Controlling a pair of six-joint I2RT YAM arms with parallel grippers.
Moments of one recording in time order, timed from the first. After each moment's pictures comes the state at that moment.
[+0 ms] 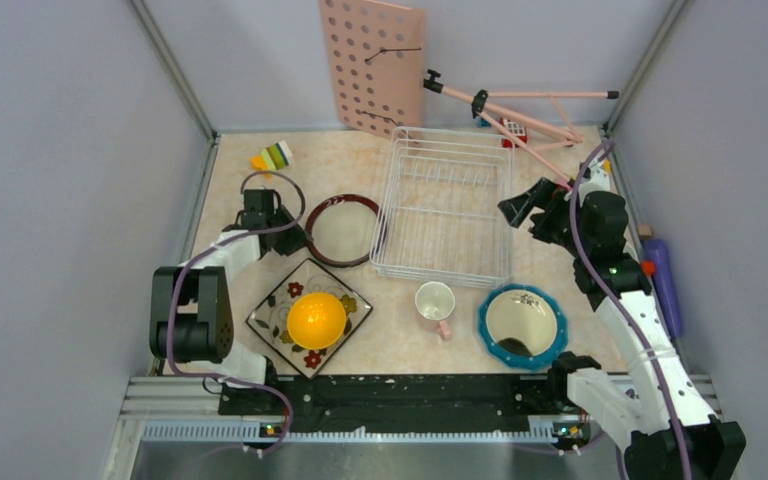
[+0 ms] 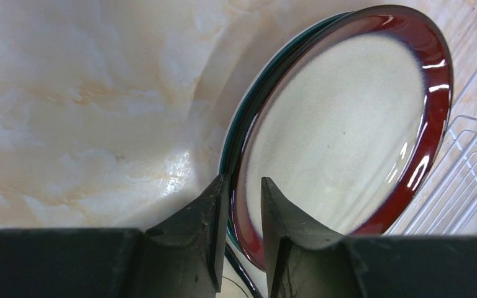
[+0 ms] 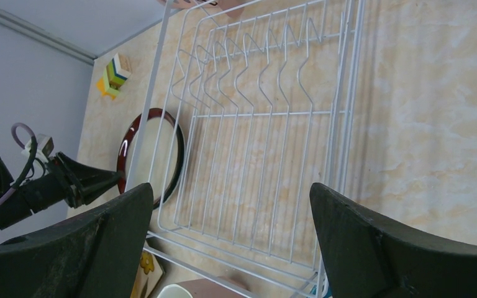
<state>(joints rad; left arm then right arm) -0.01 1.53 0.84 -0.19 0.18 -0.71 0.12 0.87 0.79 -0.25 -0.21 0.58</state>
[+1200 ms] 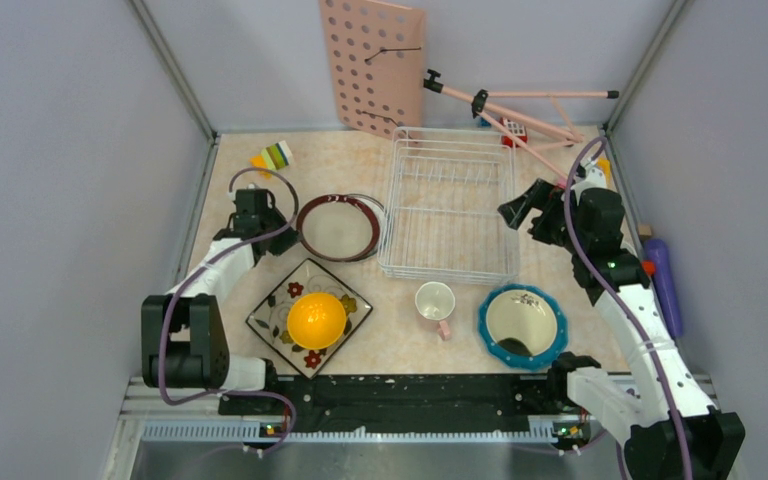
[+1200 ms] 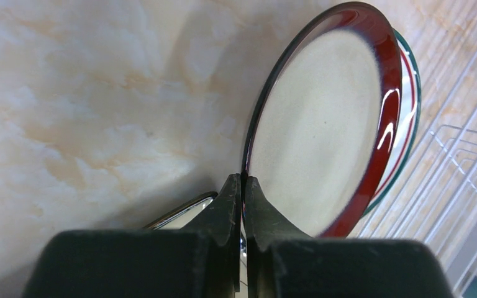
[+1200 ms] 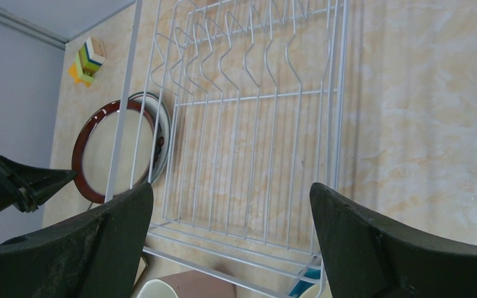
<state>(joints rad) -0.01 1.39 0.82 -0.26 0.10 -0.71 0.12 0.90 0.81 -0.31 -0.20 0.54</state>
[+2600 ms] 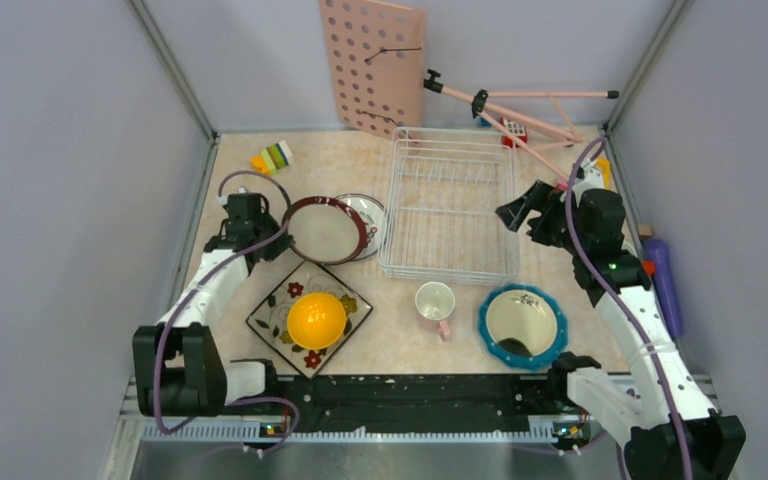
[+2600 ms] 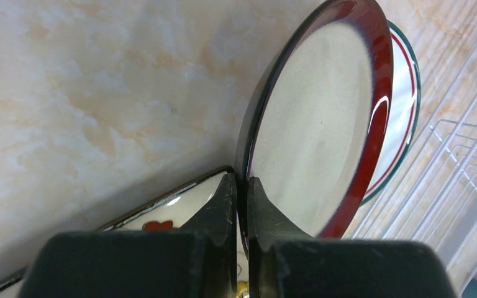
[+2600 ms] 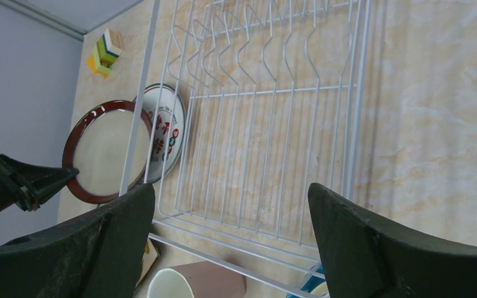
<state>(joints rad) -0.01 1.29 0.81 -0.34 0.05 -0.71 0.12 0.89 0.81 -0.32 -0.24 0.55</state>
